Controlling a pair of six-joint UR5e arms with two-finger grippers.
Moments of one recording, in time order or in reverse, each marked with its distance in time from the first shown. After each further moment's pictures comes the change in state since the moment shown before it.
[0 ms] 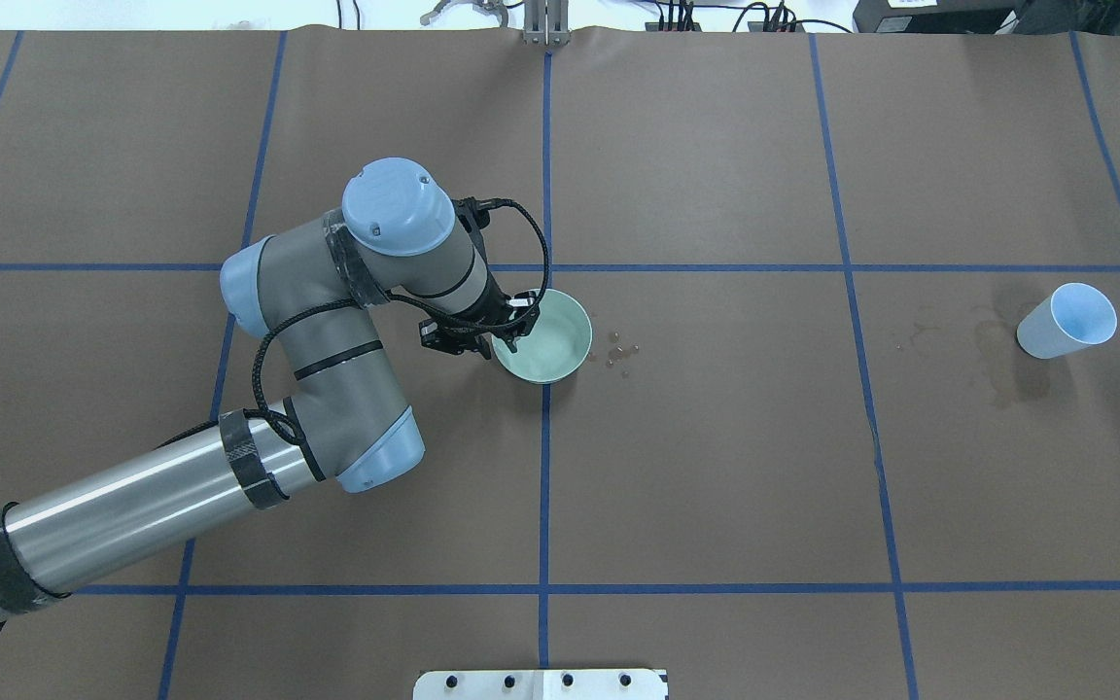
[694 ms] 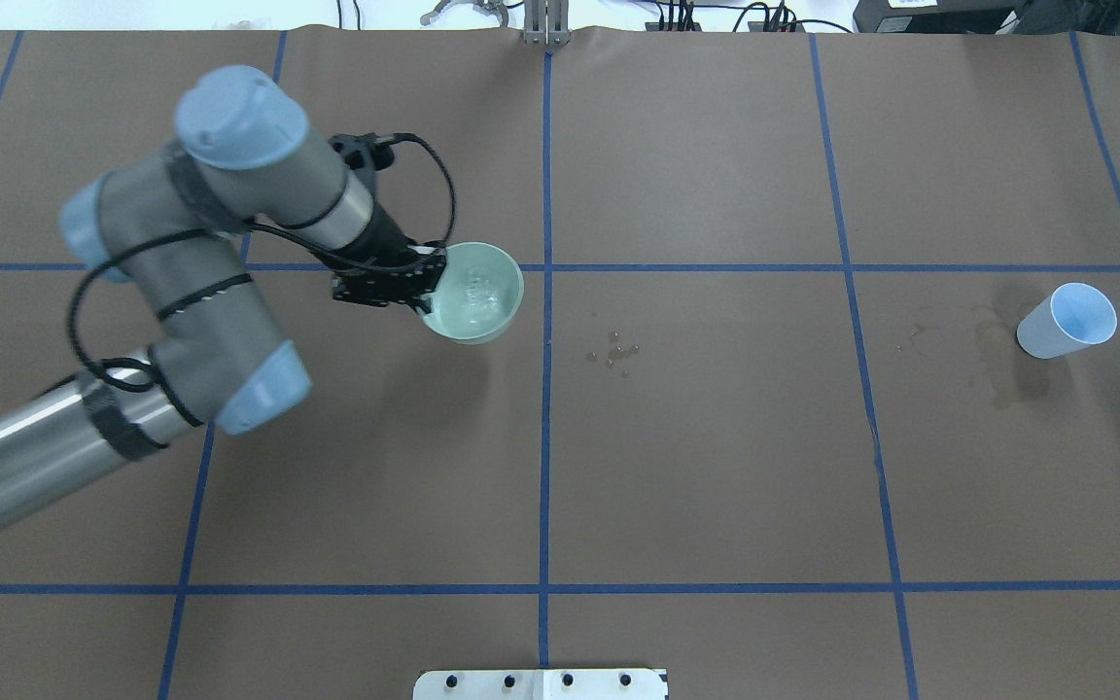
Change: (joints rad) left arm -0.317 0.493 -0.341 0.003 -0.321 0.415; right arm -0.006 0.008 -0.001 -0.001 -0.003 0.000
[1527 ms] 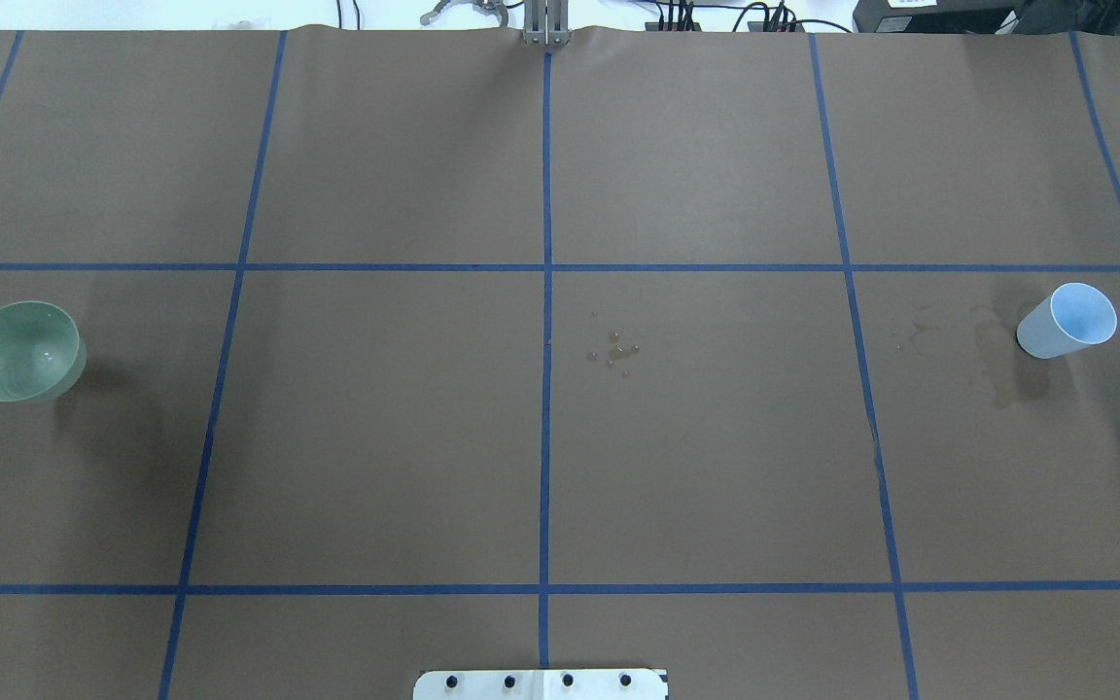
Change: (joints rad) left arm -0.221 0.292 0.120 0.006 0.004 0.637; right arm 0.001 0.005 0.006 0.000 0.002 0.000
